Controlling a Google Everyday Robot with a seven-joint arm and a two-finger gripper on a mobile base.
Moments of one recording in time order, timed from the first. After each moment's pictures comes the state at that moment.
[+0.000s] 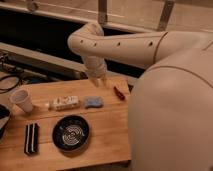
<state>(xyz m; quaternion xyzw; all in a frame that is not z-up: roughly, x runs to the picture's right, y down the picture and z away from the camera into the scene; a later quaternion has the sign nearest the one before) -0.035 -0.030 0.702 -0.17 0.25 0.64 0.71</state>
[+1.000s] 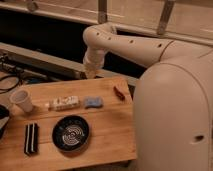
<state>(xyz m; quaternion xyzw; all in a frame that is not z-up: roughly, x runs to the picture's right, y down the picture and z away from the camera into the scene) -0.087 -0.077 0.751 -0.28 0.07 0.65 0.70</state>
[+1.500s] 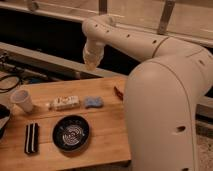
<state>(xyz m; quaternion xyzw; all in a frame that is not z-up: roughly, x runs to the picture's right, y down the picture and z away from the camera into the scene) -0.072 -0.105 0.752 -0.26 0.07 0.65 0.71</state>
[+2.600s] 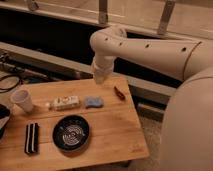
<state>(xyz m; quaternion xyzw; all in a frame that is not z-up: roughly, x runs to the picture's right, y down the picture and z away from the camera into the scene) -0.039 -0.030 0.699 -0.25 0.11 0.65 0.71</state>
